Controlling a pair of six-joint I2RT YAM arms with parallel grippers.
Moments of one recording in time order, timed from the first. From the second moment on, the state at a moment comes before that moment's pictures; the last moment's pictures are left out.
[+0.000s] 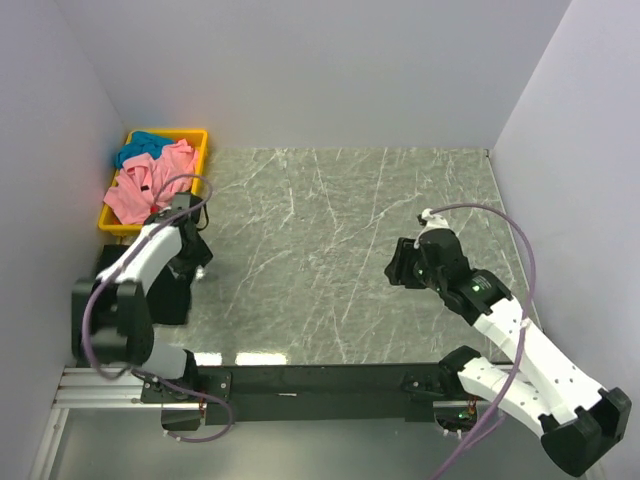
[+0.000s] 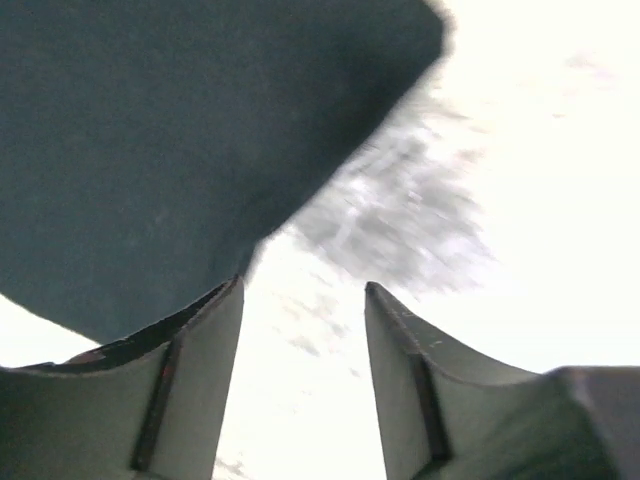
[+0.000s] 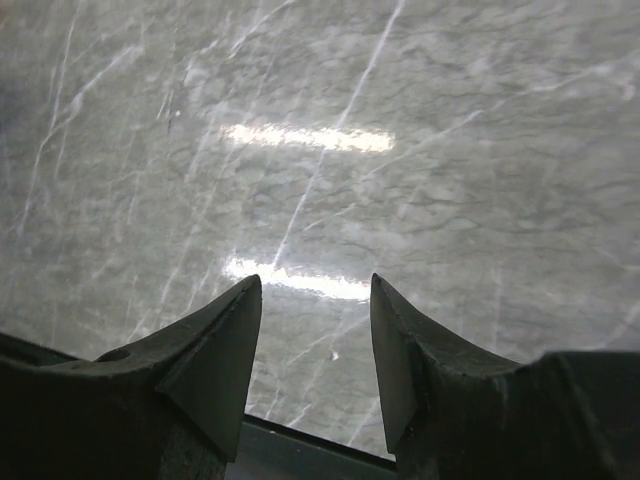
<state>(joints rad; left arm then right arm) -0.05 1.52 0.98 -0.78 -0.33 -0.68 0.52 0.85 0.76 -0.63 0.07 0.53</state>
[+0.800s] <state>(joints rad) -0.12 0.37 1.07 -0.96 -0.46 -0.61 0.52 0.31 0.79 -0.74 0.43 0.52</state>
